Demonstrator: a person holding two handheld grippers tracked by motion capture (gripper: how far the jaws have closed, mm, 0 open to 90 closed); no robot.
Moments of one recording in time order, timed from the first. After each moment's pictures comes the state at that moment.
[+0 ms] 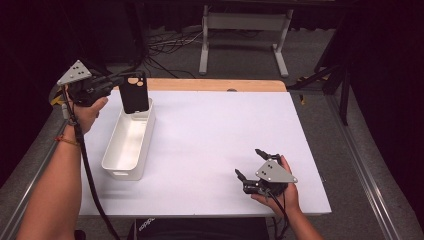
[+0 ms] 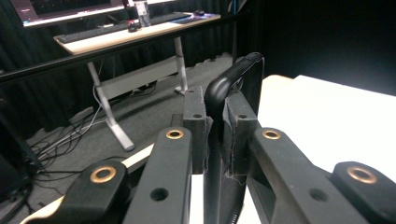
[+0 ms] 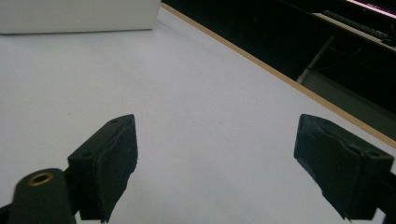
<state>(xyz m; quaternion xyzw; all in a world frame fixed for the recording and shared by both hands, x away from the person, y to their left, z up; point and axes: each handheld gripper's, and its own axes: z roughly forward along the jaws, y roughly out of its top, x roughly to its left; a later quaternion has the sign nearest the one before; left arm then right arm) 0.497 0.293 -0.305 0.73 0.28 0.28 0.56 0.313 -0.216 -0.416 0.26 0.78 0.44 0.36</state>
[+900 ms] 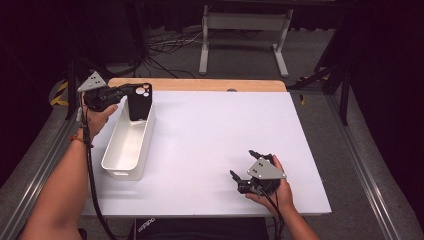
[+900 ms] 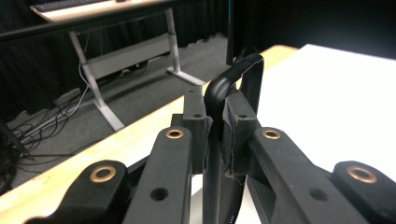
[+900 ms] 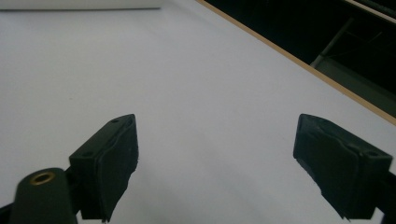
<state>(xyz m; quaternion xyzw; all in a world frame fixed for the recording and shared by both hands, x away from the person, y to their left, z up) 0.536 0.292 -0.369 0.75 0.29 0.25 0.54 0.324 -0.204 -0.428 0.27 0.80 0.42 0.34</state>
